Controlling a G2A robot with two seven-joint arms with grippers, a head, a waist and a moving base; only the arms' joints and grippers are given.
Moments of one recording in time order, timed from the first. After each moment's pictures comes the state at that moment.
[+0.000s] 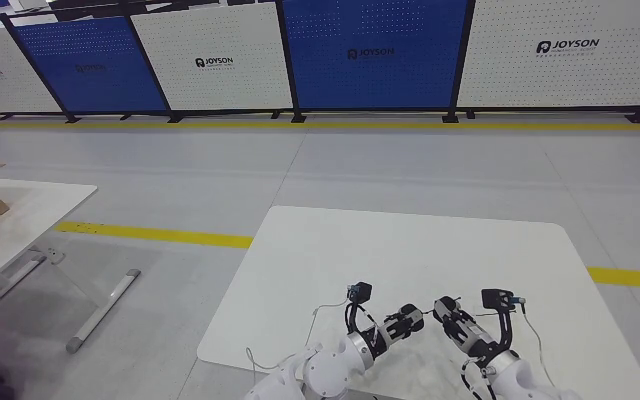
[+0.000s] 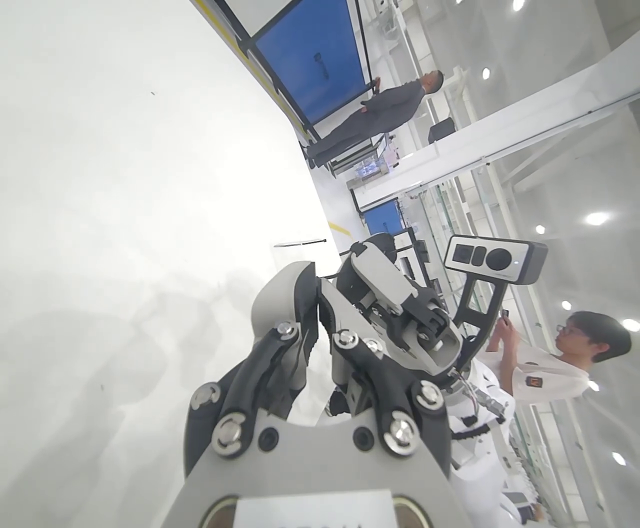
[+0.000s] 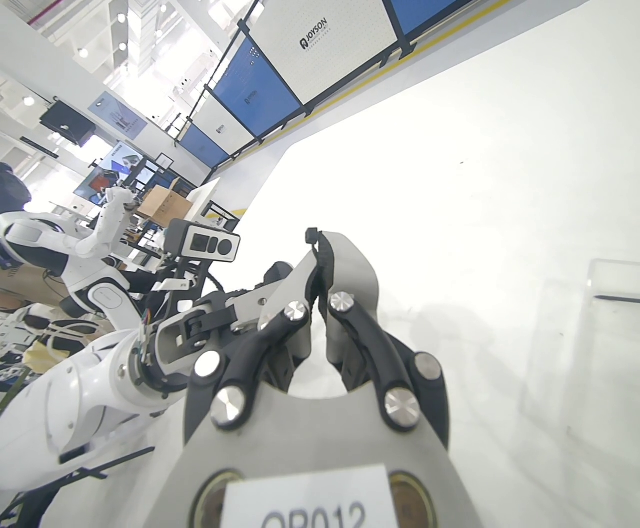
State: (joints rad) left arm 1.35 -1.32 -0.82 -1.47 0.09 -0.14 -0.10; right arm -1.61 -1.15 1.29 -1.81 -0.54 -0.10 0.38
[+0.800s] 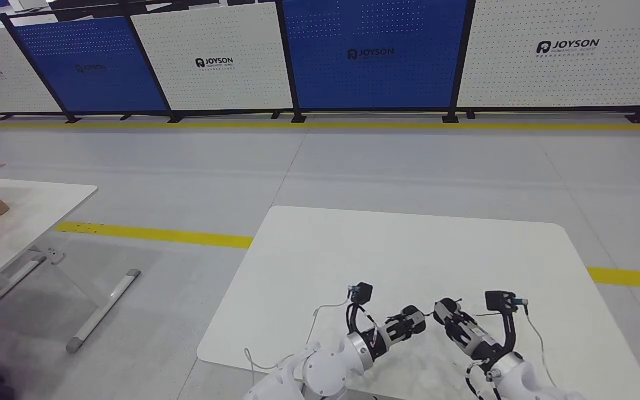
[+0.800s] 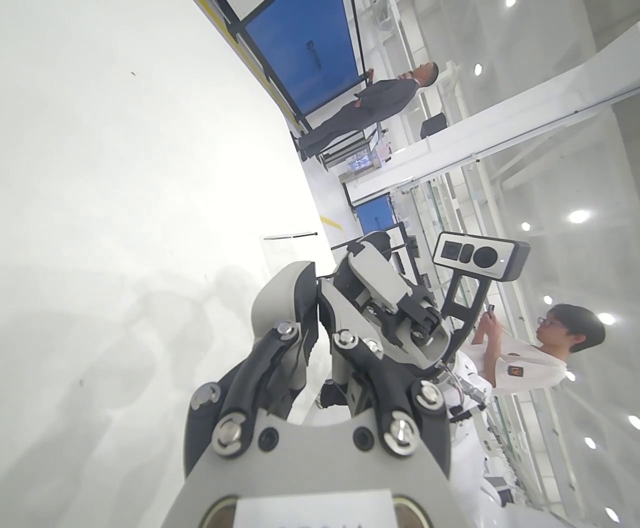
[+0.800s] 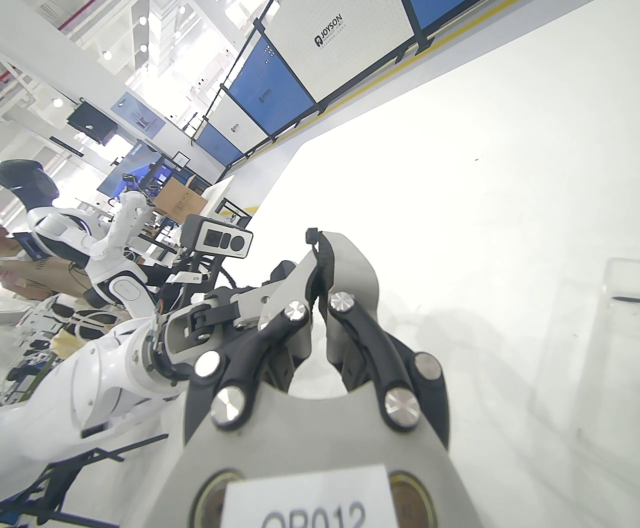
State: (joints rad) left arm 1.35 -1.31 -0.83 -1.48 0.06 -0.17 -0.14; right arm -1.62 -1.15 1.31 -1.81 -0.50 -0.16 0.41
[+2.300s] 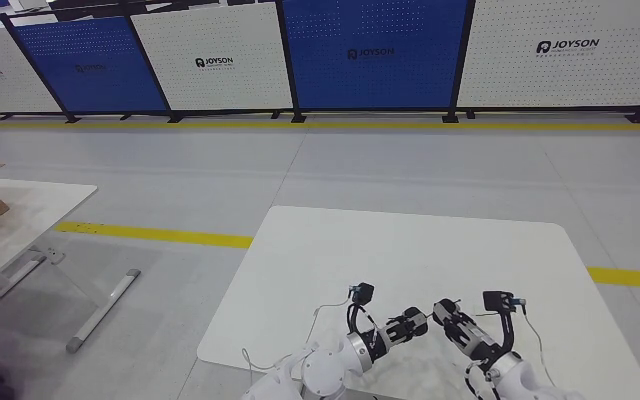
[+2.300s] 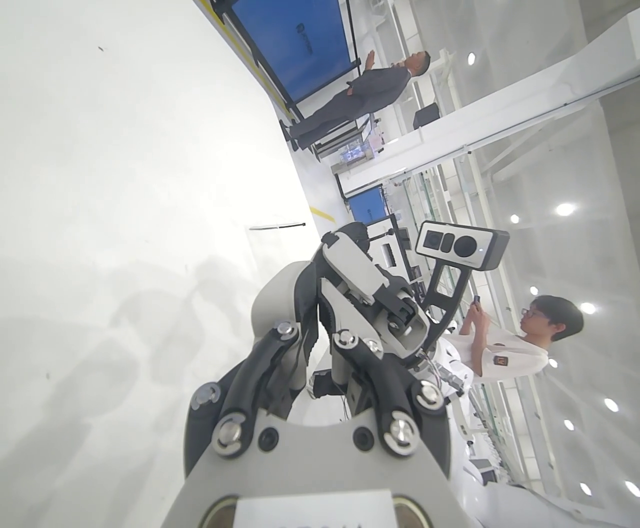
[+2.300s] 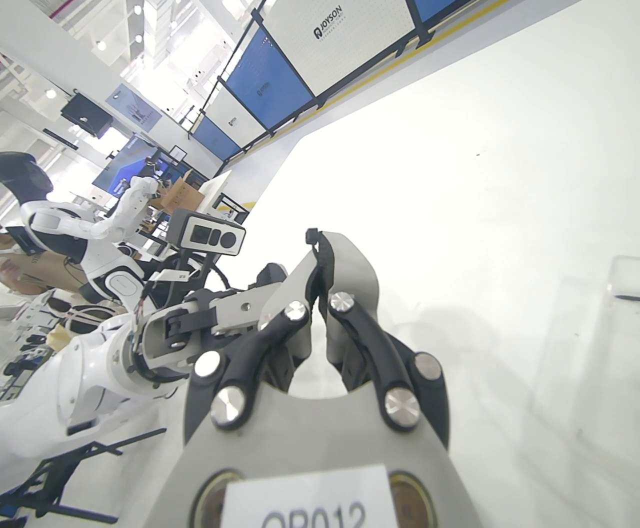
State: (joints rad) left arm 1.37 -1.30 -0.84 -1.51 0.04 -0.17 -0.17; right arm -1.62 -1.14 1.31 -1.80 -0.49 -0.16 0.41
